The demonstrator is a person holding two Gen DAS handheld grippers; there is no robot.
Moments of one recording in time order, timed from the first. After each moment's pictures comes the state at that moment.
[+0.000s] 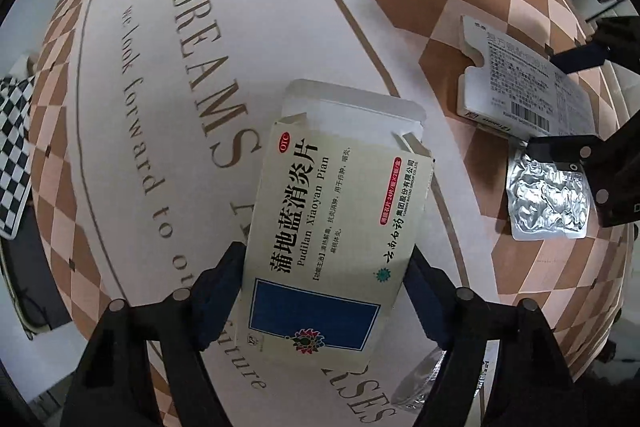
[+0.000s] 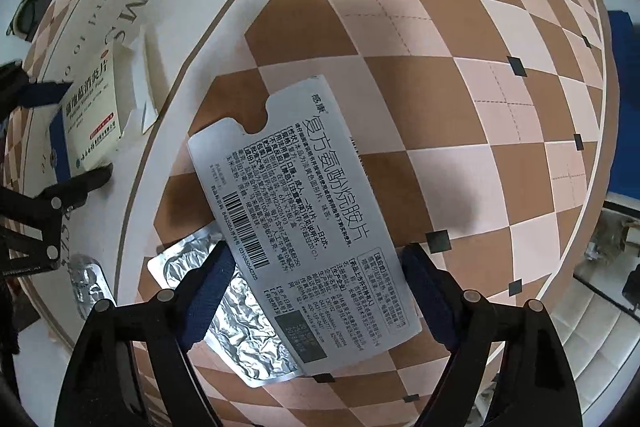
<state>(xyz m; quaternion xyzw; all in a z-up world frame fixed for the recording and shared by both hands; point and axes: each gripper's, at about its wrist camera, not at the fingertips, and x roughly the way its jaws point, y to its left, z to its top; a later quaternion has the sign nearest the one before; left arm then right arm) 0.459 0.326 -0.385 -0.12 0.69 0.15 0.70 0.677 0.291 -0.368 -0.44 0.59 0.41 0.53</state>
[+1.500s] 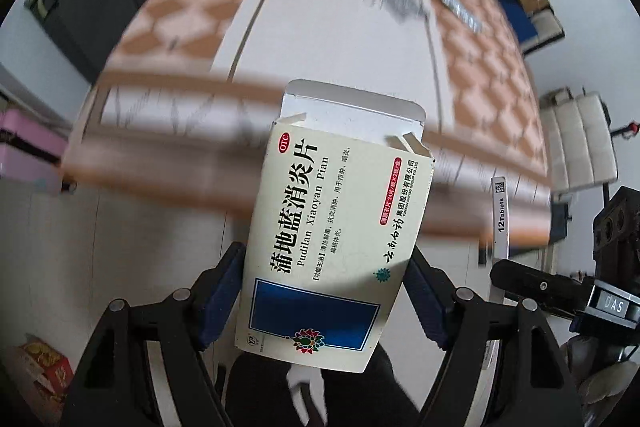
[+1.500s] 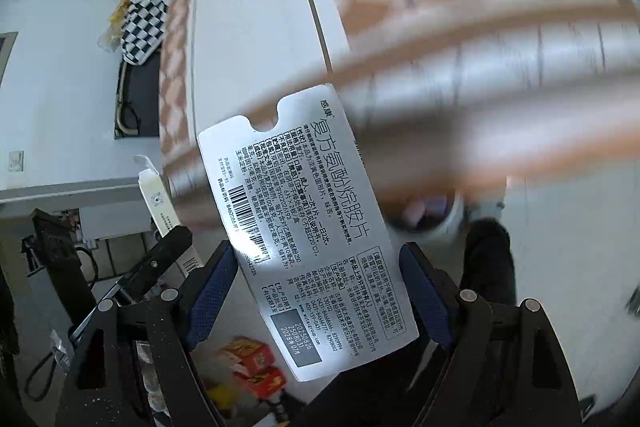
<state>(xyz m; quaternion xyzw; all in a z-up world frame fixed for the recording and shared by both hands) 0.041 0.061 -0.332 -0.36 0.52 0.26 0.73 0.250 -0.108 -0.341 -0.01 0.73 0.37 0.57</state>
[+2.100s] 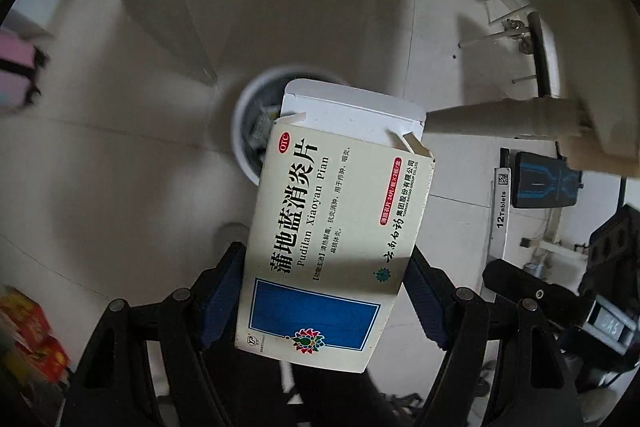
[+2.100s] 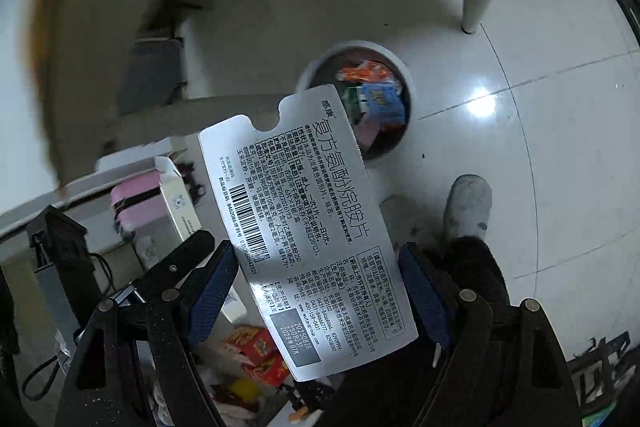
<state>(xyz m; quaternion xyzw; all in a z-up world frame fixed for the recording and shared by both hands) 0.037 0.016 -0.560 -0.45 0.60 0.21 0.63 0.174 -0.209 -0.553 0.01 0.80 0.28 0.53</state>
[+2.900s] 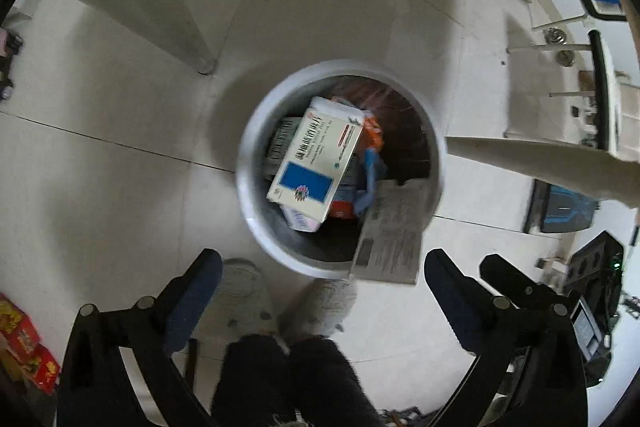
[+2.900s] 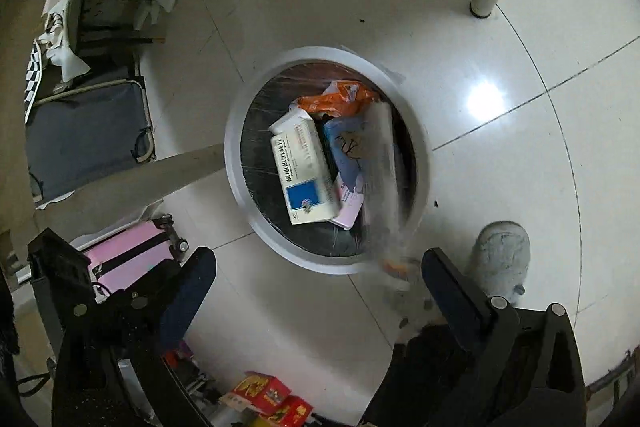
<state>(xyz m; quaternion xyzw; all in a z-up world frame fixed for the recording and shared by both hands) 0.067 0.074 -0.708 -0.44 0.62 0.24 0.60 0.218 -0.142 -0.777 0.05 0.79 0.25 0.56</state>
